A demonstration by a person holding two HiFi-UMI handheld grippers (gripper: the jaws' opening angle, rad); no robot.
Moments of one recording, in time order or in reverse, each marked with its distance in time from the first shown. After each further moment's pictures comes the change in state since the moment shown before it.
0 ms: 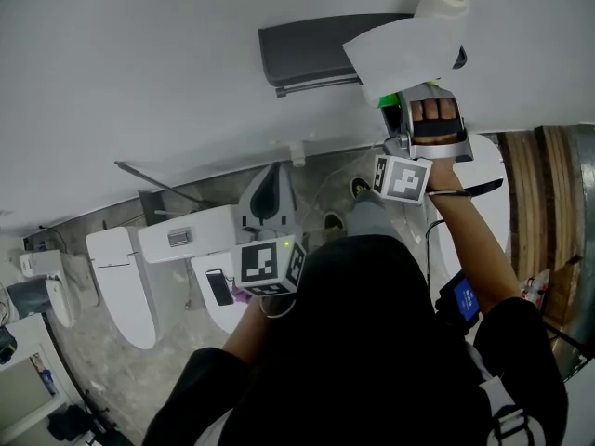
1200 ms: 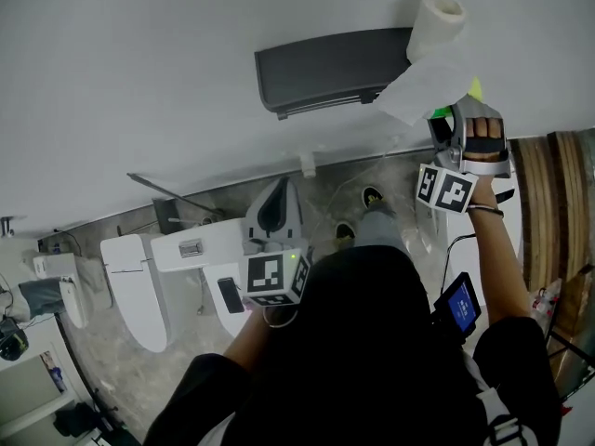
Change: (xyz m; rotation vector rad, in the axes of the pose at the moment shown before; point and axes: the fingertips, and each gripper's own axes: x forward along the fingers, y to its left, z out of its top) left arm 0.018 -0.006 -0.004 0.066 0.056 -0.011; right arm 0.002 -0.001 -0.096 0.041 0.075 -0.055
